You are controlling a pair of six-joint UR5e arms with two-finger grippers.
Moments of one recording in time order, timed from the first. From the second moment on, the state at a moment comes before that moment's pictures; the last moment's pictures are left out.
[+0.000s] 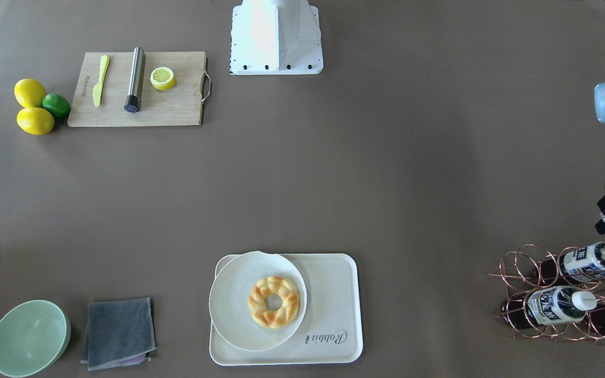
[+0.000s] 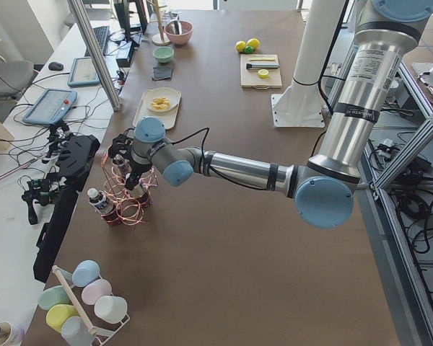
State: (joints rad) left arm -1.31 -1.85 -1.44 -2.21 -2.20 -0.44; right arm 1.61 -1.83 1.93 -1.51 2.37 -0.20
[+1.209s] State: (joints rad) left arm -1.30 -1.92 -1.36 -2.22 -2.17 -0.44; right arm 1.61 -1.84 1.93 -1.51 2.37 -0.21
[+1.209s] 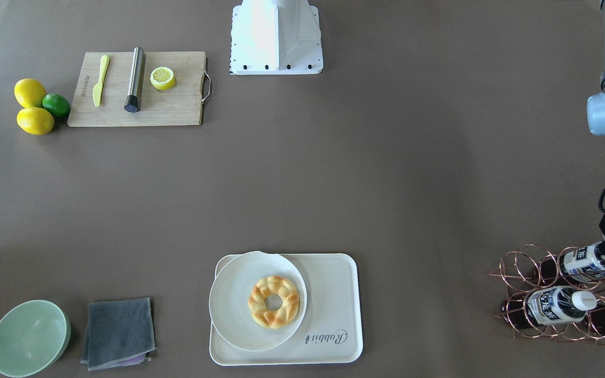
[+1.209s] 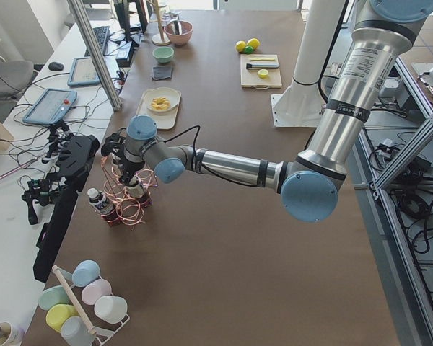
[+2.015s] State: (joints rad) left arm -1.30 -1.94 -1.37 -2.21 -2.17 -0.47; right arm 1.60 -1.84 1.93 -1.51 2.37 -0.21
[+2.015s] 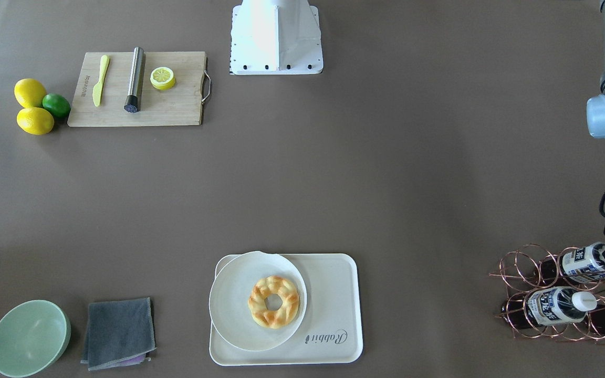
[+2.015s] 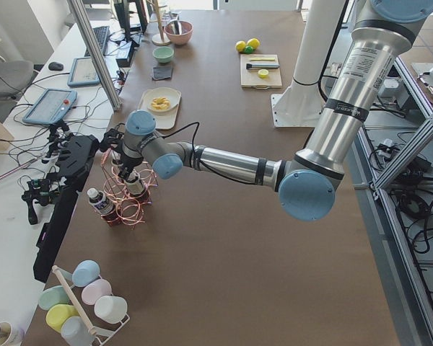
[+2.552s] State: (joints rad) left arm -1.36 -1.97 -1.45 -2.11 -2.18 -0.47; right arm 1.59 -1.84 1.93 -1.51 2.37 -0.21
